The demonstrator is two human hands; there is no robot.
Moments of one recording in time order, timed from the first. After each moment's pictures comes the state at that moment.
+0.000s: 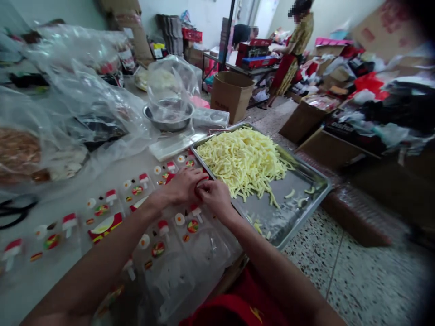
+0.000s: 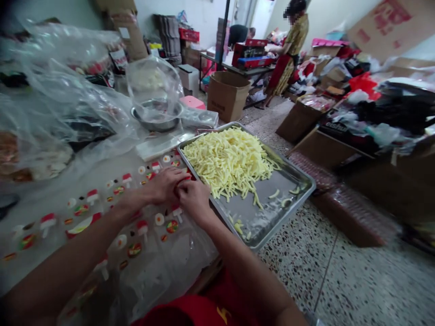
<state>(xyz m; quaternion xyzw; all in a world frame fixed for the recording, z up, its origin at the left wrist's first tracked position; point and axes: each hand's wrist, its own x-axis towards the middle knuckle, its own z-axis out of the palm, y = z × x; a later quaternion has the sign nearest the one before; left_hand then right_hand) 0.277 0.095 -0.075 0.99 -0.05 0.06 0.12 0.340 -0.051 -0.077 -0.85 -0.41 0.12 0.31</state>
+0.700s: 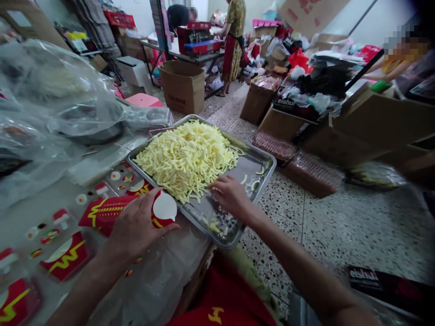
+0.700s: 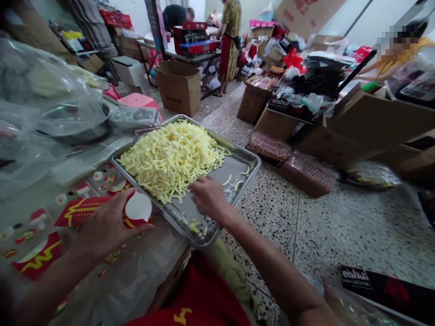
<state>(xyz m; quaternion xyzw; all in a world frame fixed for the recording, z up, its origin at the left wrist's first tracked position) 0.278 -0.002 -0.059 0.98 0.08 0.11 0.11 0.442 -0.220 -0.067 -0.87 -0.45 0.02 0.21</state>
